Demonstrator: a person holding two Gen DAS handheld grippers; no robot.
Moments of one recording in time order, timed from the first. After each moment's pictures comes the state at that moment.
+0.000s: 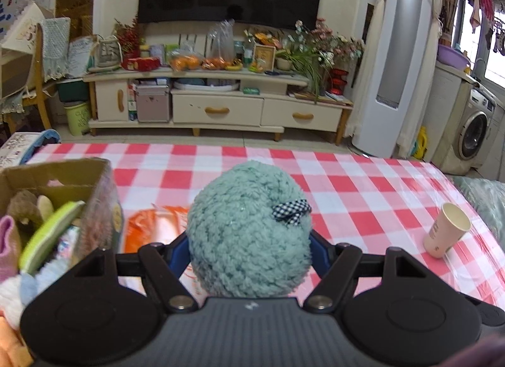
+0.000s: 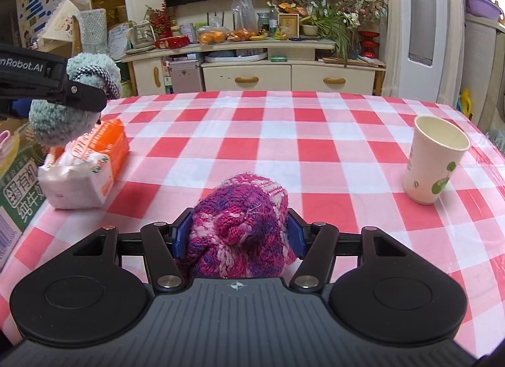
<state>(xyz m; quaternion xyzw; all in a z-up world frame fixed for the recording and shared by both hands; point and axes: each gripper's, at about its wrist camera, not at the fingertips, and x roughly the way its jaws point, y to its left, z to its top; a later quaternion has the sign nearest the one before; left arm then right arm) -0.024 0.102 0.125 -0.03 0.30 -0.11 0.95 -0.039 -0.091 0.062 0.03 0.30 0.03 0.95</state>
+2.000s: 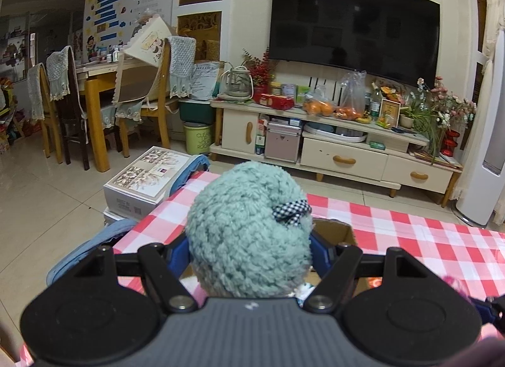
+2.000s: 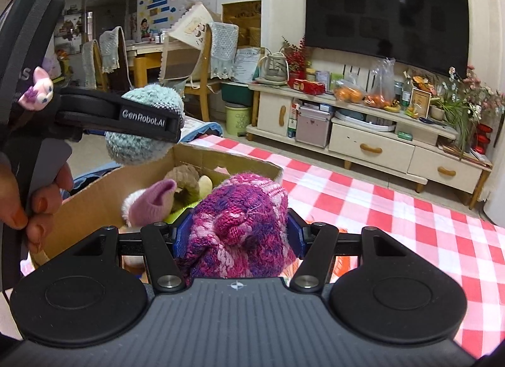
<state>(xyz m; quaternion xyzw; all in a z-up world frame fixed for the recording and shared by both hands) -0.023 0.285 0.156 -0.06 0.24 0.10 0.96 0.001 0.129 0.149 -0.06 0.22 0.22 0.95</state>
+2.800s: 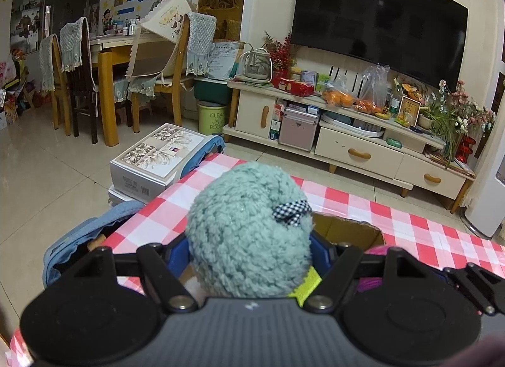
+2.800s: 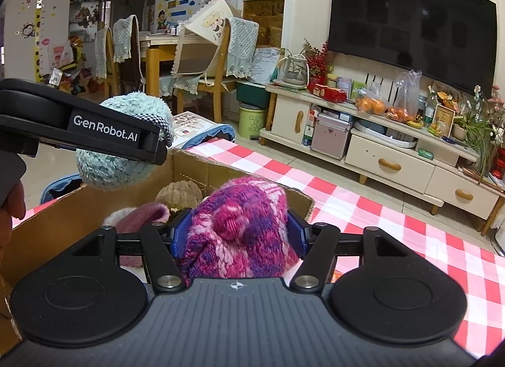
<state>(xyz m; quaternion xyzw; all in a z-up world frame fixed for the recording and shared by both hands) 0.001 0.310 0.144 -0.10 0.27 0.12 0.95 0.051 0.168 0.136 -0.10 0.21 0.25 0.94</state>
